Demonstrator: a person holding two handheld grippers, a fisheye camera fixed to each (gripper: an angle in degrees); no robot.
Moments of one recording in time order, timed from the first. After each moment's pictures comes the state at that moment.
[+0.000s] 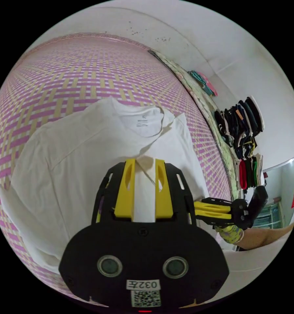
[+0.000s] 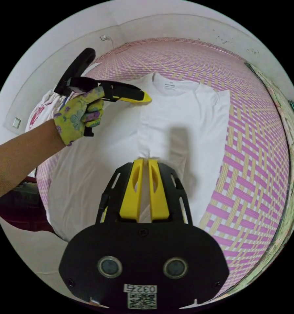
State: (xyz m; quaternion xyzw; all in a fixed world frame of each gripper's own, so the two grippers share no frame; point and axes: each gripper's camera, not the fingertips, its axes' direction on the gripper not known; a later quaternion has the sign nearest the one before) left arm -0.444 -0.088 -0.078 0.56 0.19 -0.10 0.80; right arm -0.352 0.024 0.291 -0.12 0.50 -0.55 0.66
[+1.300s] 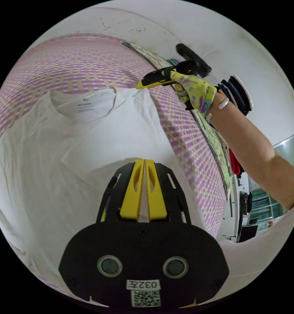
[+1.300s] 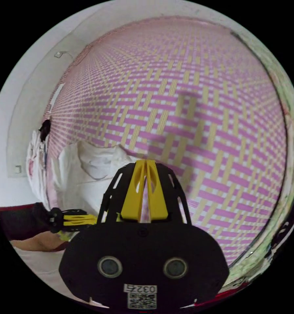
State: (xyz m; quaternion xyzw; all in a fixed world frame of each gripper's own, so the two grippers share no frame) left arm -0.348 -0.143 -0.140 0.55 0.19 -0.03 0.81; right arm -0.562 -0.261 0.336 -0.16 0.53 -0.43 0.72
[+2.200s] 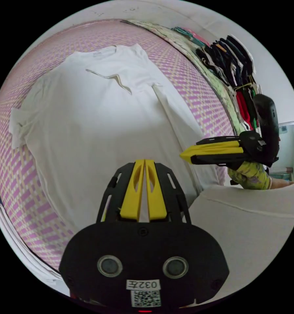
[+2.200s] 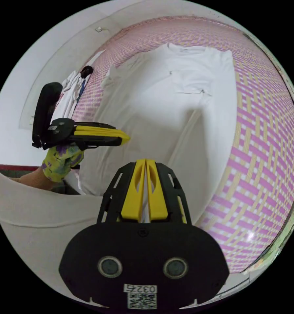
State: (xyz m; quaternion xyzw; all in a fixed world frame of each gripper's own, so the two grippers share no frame) left arm -0.216 0.087 -0.065 0.43 0.10 -0.05 0.90; right arm -0.361 0.122 0.219 -0.21 0.49 -0.45 0.72
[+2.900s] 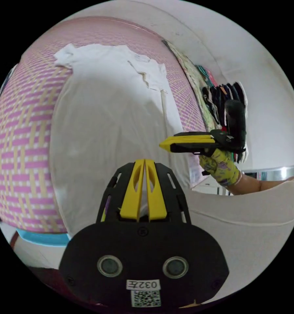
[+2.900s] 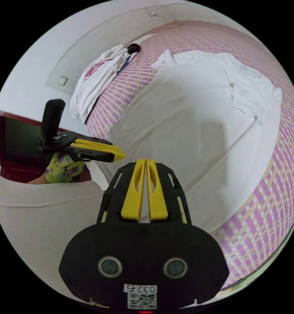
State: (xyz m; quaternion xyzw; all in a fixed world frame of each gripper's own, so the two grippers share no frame) left arm -0.190 0.325 0.046 0.51 0.27 -0.17 0.80; right arm -0.368 0.180 0.218 -0.34 0.43 -0.53 0.65
